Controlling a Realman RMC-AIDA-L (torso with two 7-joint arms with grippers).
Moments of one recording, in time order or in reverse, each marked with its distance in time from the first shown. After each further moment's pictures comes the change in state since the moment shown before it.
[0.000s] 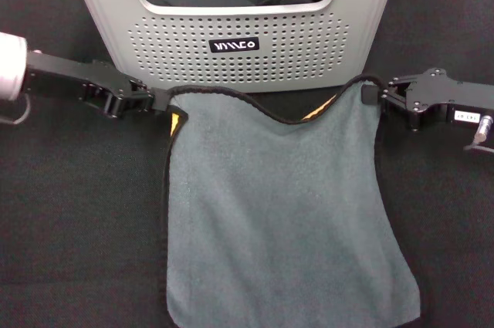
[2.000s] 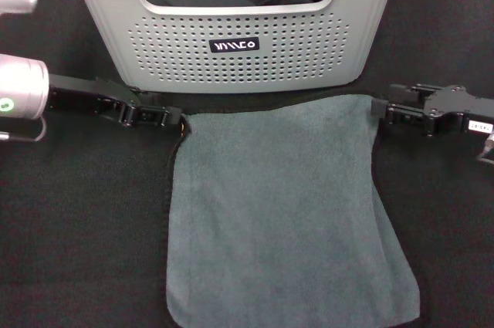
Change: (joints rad) left arm 0.032 -0.072 -0.040 -0.016 0.070 -0.186 -0.036; right arm -0.025 -0.003 0.051 0.068 -0.016 0.073 0.045
